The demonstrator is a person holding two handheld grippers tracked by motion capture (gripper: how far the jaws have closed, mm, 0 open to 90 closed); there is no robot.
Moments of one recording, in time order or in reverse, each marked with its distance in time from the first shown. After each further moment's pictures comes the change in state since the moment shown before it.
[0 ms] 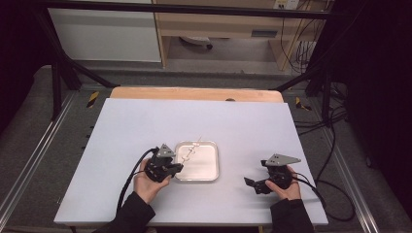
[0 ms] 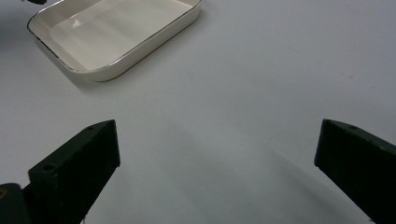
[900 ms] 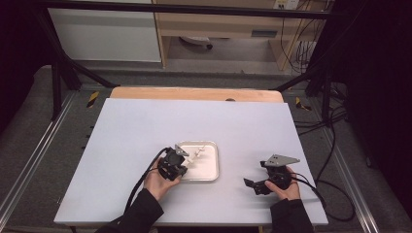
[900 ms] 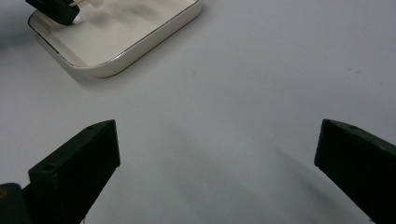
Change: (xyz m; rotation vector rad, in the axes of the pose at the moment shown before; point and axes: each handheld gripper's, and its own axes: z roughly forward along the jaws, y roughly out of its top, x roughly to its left) left arm -0.013 0.014 0.029 0.182 0.090 0.007; right arm 0.000 -0.002 0.002 0.013 0.011 -0.001
